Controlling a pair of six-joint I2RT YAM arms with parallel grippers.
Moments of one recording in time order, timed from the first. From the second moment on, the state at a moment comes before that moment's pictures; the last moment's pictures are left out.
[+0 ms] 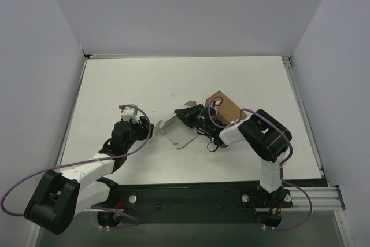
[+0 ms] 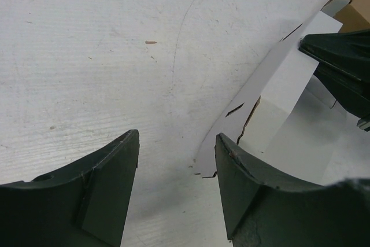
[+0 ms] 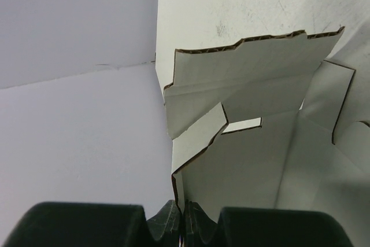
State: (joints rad) left arm -0.42 1.07 0.25 0.45 -0.09 -0.40; right arm 0.70 1.91 0.70 0.92 0.02 1.62
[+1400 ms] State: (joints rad) left arm -0.60 1.53 0.35 0.72 -0.02 -0.24; right arm 0.67 1.93 0.65 1.00 0.07 1.62
